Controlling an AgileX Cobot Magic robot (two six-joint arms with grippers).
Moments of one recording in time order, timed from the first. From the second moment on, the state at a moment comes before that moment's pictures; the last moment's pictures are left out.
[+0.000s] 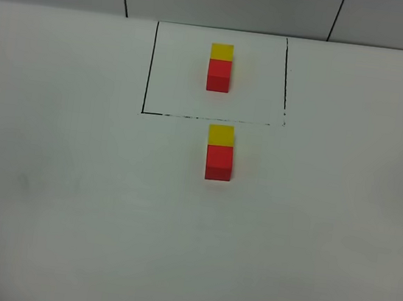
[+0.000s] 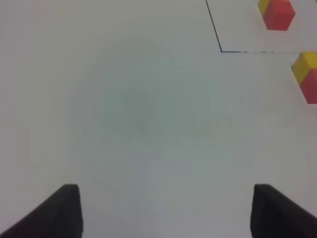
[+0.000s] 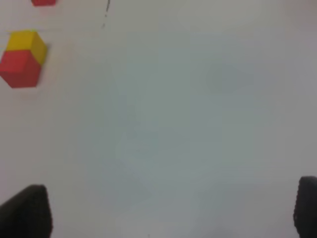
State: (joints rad) left arm 0.05 -0.01 -0.50 -0.14 1.06 0.08; right arm 0.16 0.09 -0.50 0.01 1.05 0.13
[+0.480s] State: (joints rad) left arm 0.05 0.00 -0.50 -0.14 1.06 0.08; right arm 0.17 0.00 -0.49 0.04 1.05 0.09
